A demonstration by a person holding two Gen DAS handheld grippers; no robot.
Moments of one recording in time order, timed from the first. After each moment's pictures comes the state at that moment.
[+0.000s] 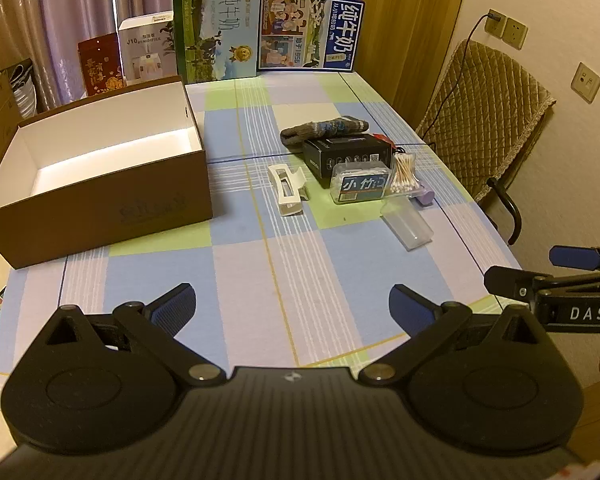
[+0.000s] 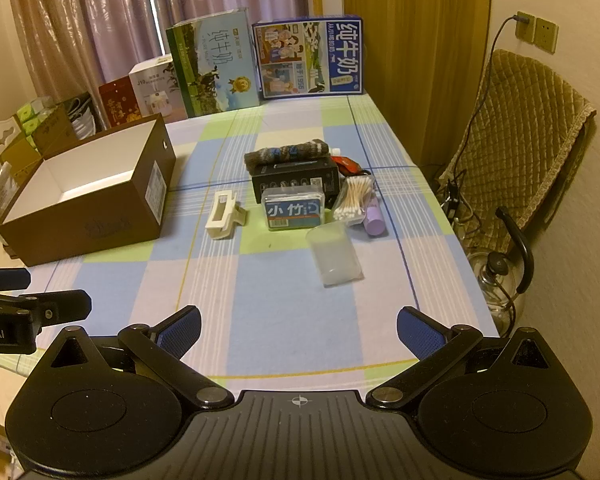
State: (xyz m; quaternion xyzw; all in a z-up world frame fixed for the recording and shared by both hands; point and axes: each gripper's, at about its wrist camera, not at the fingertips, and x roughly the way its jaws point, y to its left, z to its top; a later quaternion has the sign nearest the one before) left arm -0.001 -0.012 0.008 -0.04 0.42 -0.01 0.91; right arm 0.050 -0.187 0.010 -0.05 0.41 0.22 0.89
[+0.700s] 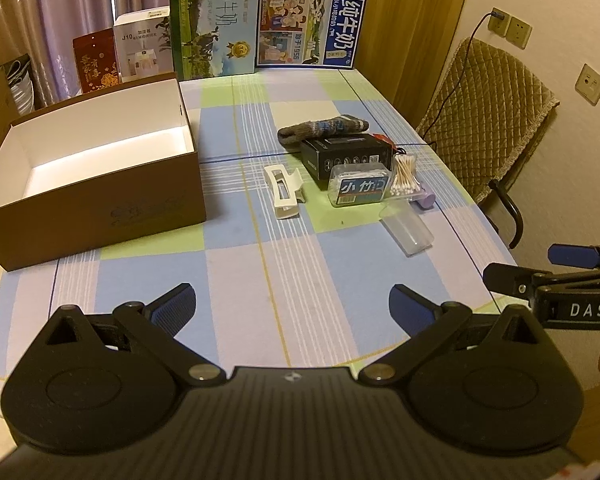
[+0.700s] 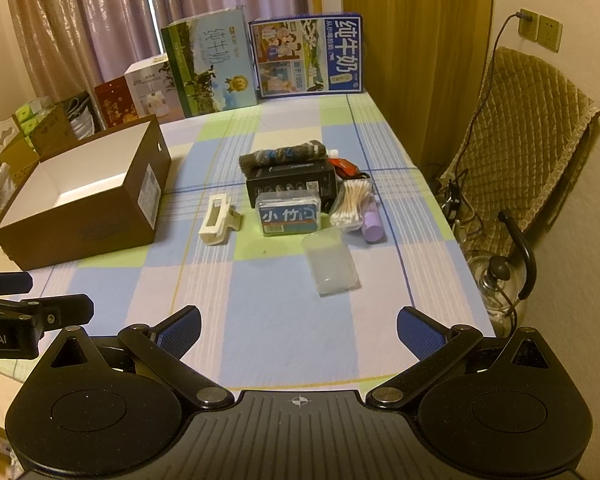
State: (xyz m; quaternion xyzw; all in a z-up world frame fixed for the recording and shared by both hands) left arm 0.013 -0.016 0.005 -0.04 0.43 -0.01 0.90; right arm 0.068 -0.187 0.010 -0.05 0.41 0.23 0.88
